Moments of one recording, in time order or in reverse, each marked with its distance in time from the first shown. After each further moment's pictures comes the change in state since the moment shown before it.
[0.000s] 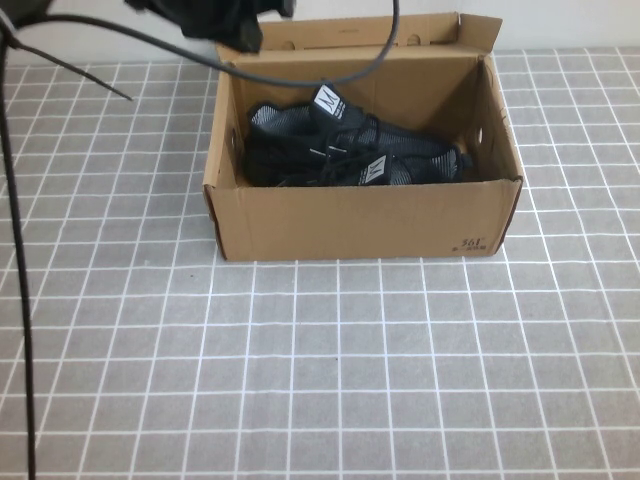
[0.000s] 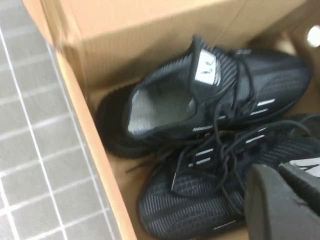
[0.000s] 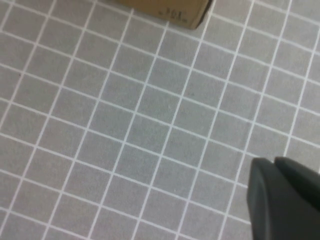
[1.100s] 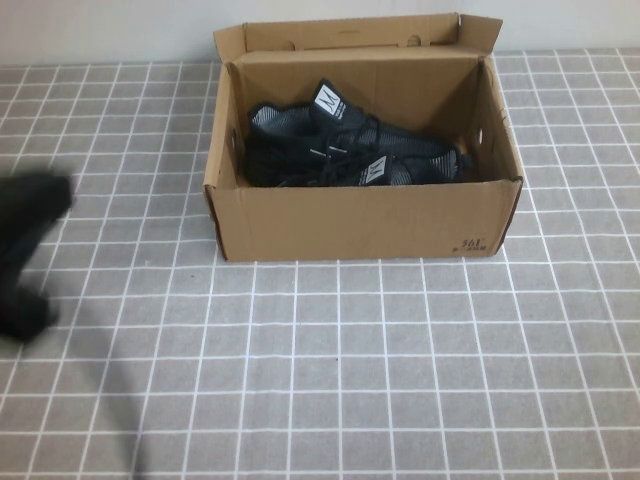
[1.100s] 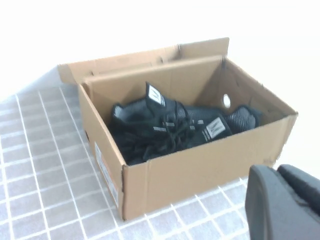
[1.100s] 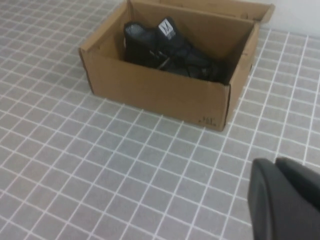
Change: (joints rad) right arm 0.000 -0.672 0.015 0.124 0.104 -0.054; left arm -0.081 -1.343 1.425 0.011 -0.687 0.065
